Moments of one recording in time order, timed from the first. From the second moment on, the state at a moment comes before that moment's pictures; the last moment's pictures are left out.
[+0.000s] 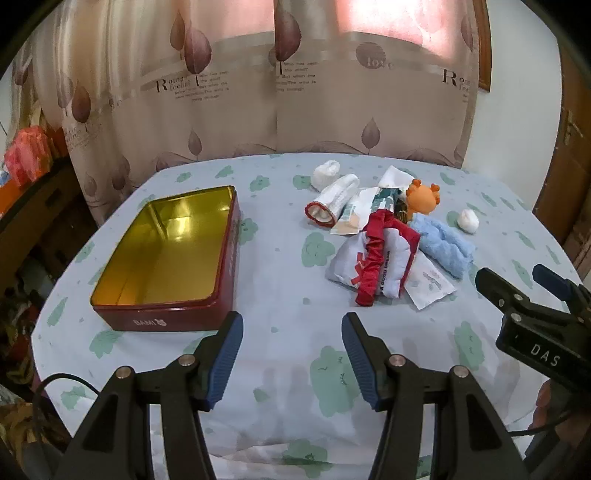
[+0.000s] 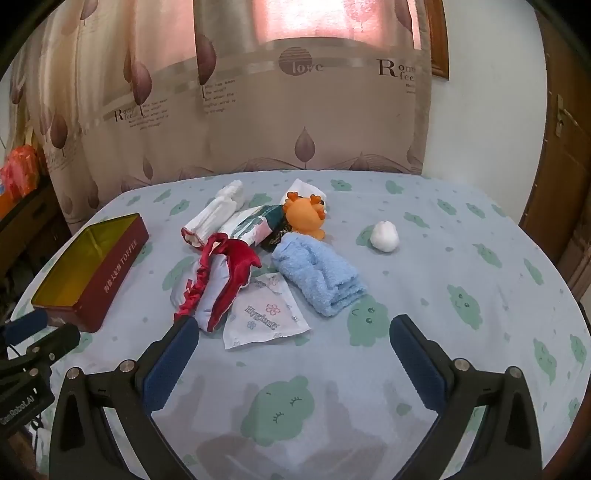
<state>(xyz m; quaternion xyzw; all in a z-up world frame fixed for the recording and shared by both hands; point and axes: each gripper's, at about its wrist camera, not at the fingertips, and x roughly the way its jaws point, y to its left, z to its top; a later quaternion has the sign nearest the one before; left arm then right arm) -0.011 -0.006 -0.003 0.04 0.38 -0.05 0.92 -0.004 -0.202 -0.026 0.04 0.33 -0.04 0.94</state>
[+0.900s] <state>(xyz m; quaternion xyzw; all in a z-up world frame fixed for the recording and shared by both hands) -0.009 -0.001 -0.017 0.04 0.41 -0.05 0.91 -0.006 -0.204 -0.028 0.05 0.33 -0.05 0.94</state>
